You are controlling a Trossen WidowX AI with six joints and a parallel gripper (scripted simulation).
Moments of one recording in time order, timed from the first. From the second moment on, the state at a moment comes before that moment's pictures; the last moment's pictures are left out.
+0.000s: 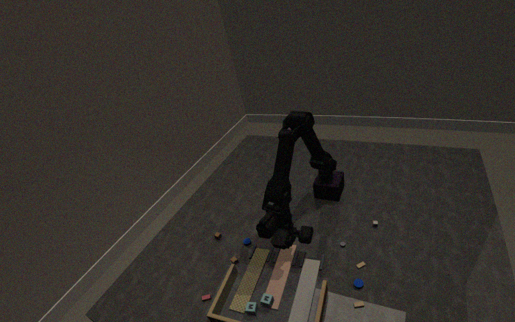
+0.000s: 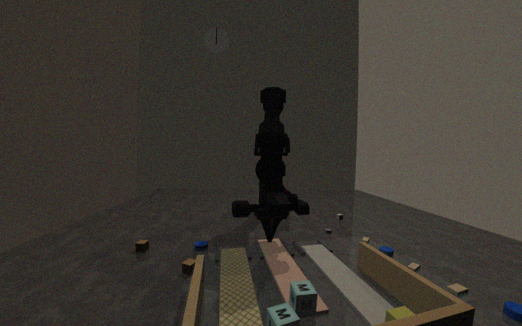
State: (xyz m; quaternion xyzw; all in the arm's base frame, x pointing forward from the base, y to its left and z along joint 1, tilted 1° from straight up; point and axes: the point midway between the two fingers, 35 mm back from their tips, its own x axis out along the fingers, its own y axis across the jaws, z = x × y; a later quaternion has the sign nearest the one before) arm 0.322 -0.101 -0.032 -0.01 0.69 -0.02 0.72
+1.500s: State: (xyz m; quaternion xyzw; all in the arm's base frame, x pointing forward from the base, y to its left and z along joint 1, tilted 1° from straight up) arm 0.265 -0.102 -0.034 -0.01 0.69 -0.02 0.72
